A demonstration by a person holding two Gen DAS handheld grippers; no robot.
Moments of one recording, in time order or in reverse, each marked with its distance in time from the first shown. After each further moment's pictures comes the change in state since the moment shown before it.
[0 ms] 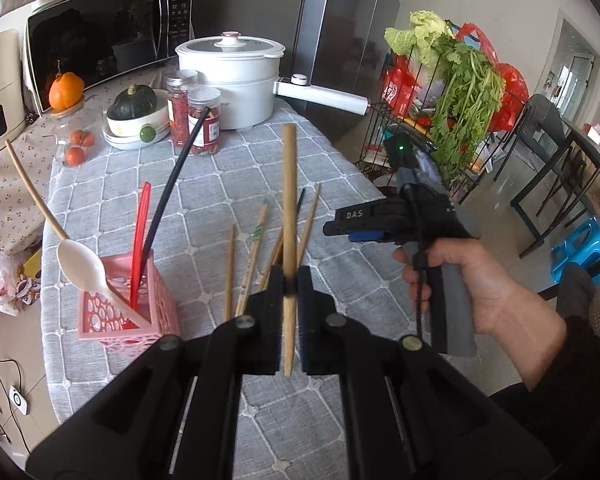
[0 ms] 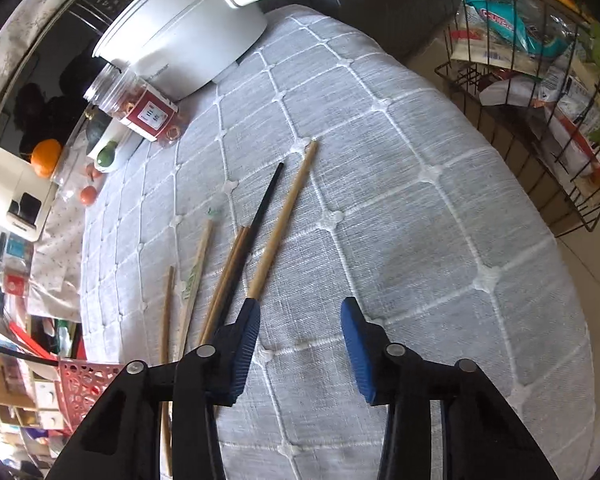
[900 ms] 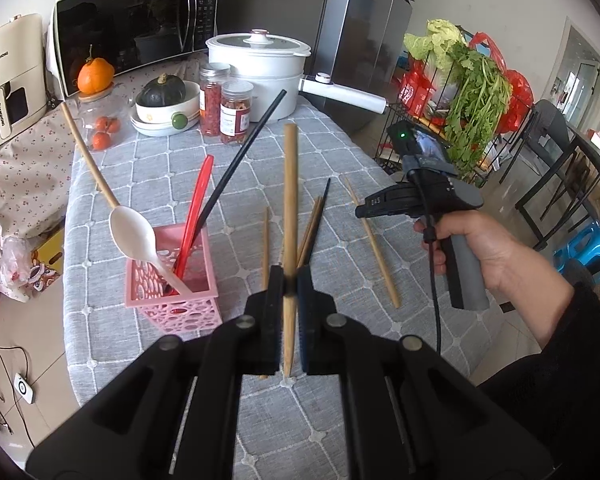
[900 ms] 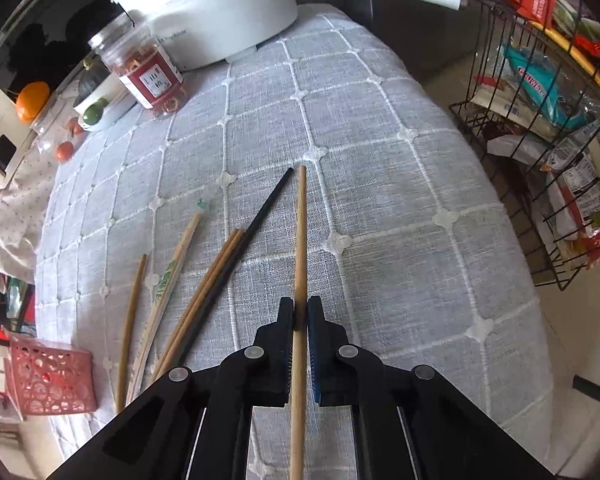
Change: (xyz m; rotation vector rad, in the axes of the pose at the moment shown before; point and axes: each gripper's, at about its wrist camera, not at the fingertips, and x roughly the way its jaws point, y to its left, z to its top) left arm -0.026 0.034 -0.022 -0.024 0.004 0.023; right arm -0.001 0.020 0.004 -0.186 -0.009 -0.151
